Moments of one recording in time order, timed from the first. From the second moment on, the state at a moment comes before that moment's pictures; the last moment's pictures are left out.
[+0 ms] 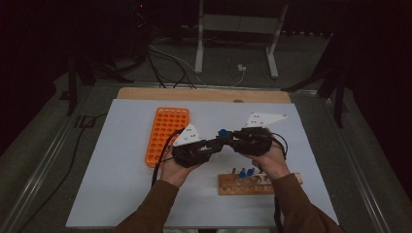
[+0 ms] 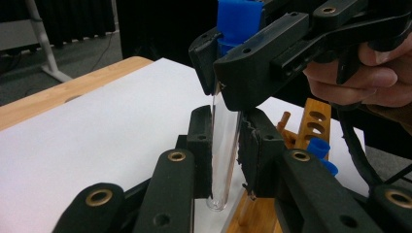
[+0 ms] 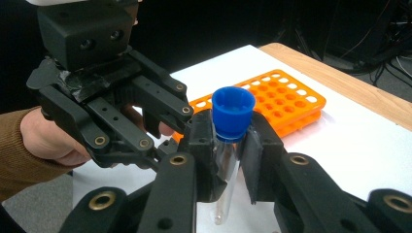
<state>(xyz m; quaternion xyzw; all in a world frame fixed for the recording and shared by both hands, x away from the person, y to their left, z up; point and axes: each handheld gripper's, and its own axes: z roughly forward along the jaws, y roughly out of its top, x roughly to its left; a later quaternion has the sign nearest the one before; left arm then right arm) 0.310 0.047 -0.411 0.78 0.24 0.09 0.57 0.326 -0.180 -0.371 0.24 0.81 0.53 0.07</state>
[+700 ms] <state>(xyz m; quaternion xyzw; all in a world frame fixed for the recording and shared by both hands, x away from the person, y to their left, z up) 0.307 0.078 -0.414 0.77 0.27 0.12 0.57 0.326 -0.199 -0.375 0.28 0.79 0.53 0.10</state>
